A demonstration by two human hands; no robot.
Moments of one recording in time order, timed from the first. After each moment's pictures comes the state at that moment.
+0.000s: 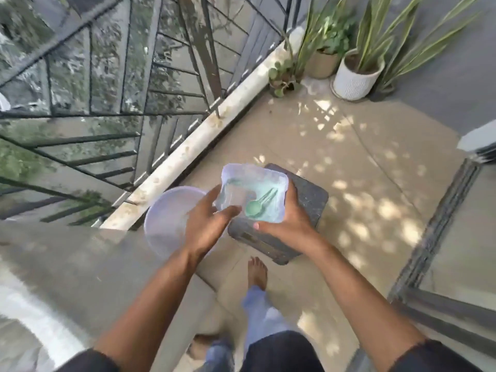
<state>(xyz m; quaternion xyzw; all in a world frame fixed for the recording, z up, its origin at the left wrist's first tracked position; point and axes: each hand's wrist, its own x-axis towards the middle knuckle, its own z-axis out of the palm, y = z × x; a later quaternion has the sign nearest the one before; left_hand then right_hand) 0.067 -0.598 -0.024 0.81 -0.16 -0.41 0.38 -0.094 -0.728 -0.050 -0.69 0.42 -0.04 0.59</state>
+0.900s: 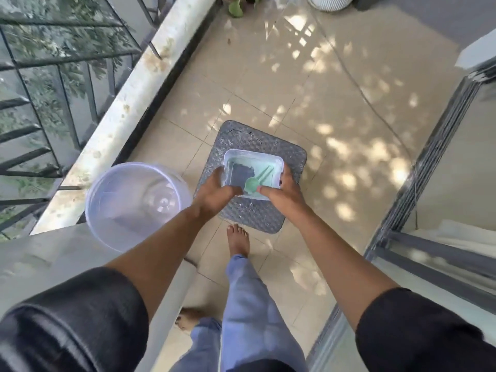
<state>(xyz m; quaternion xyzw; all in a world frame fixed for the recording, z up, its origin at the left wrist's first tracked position) 0.035 -0.728 -0.204 0.78 -0.18 -0.57 0.20 -0.137 -0.817 -0.232 -0.57 0.63 0.06 0.53</state>
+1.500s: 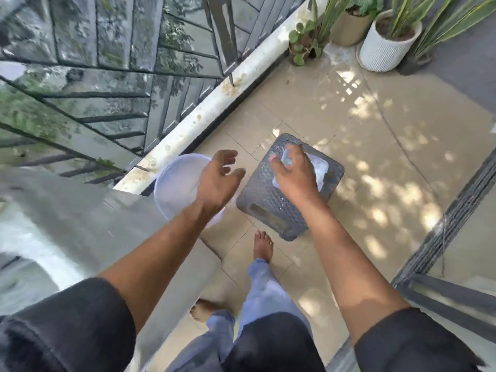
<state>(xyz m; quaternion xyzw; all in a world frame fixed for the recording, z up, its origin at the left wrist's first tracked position) 0.063 -0.598 -0.044 0.84 -0.17 -0.36 0.37 -0.057 -0.723 -0.069 -0.70 0.52 -0.05 0.48</state>
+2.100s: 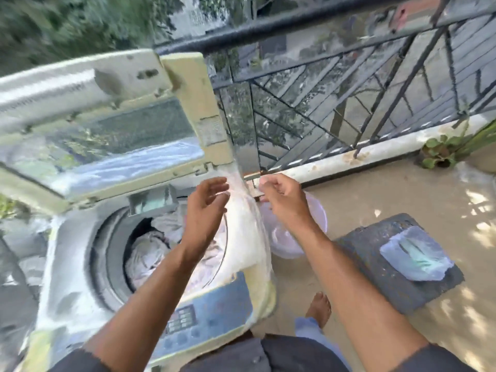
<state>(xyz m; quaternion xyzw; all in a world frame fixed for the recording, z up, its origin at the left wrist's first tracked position) 0.110 -0.254 0.081 0.80 0.05 -0.09 0.59 0.087 -0.427 0.060 -0.73 0.22 -0.01 0.64</state>
